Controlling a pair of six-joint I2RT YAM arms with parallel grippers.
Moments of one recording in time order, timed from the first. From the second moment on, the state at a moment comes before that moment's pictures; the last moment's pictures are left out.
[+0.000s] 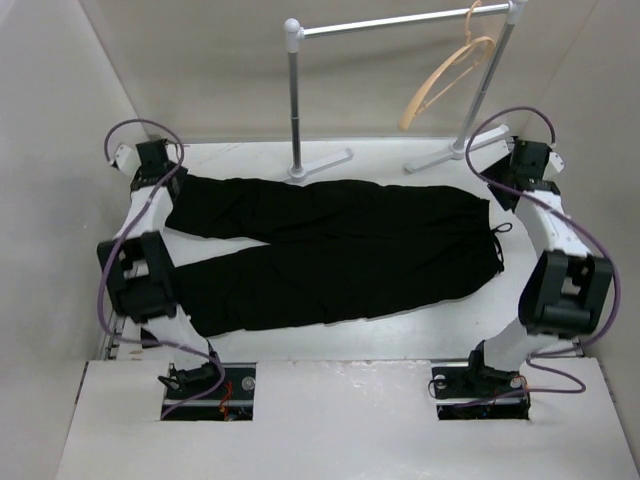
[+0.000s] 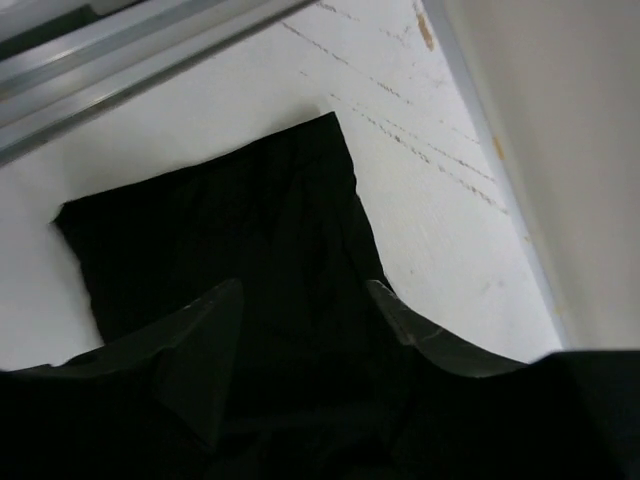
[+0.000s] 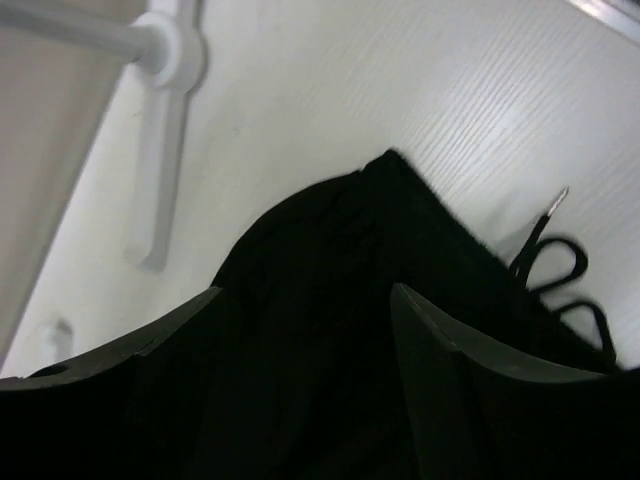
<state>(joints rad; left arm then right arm) 0.21 1.83 1.39 -0.23 -0.25 -0.84 -0.20 1.66 1.31 -0.37 0.18 0.78</state>
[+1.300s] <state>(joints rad) 0.36 1.49 0.98 -0.21 -0.18 -0.98 0.18 0.88 0.61 -0.44 0.10 0.89</state>
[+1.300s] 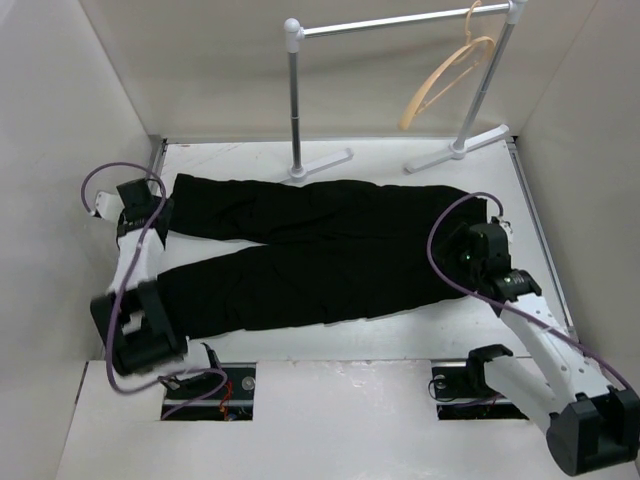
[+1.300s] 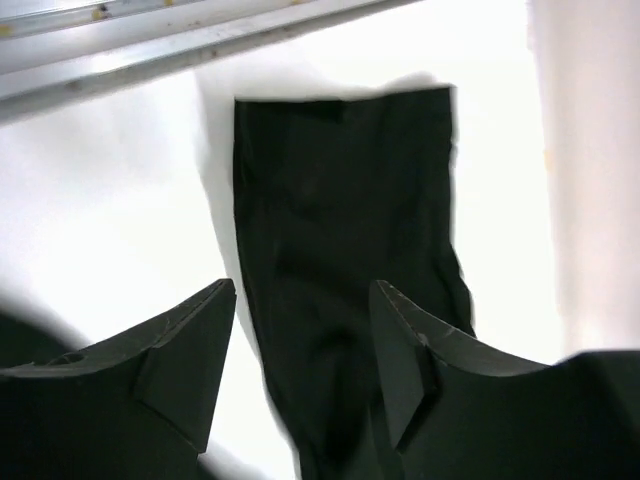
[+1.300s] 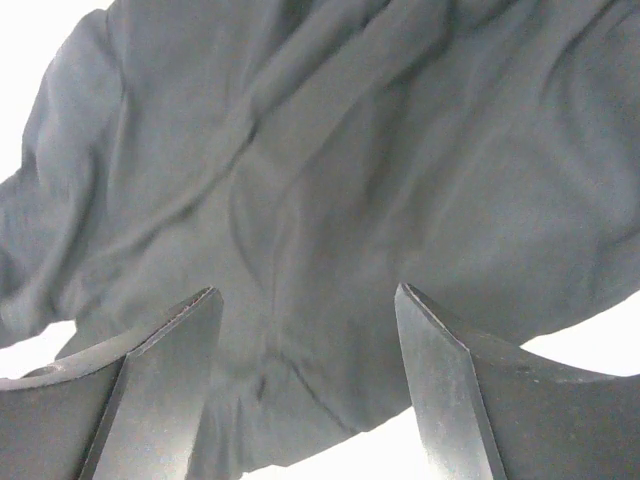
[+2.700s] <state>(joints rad) 0.34 1.58 0.99 -0.34 -0.25 -0.91 0.42 0.75 0.53 -0.53 -0.01 0.88</state>
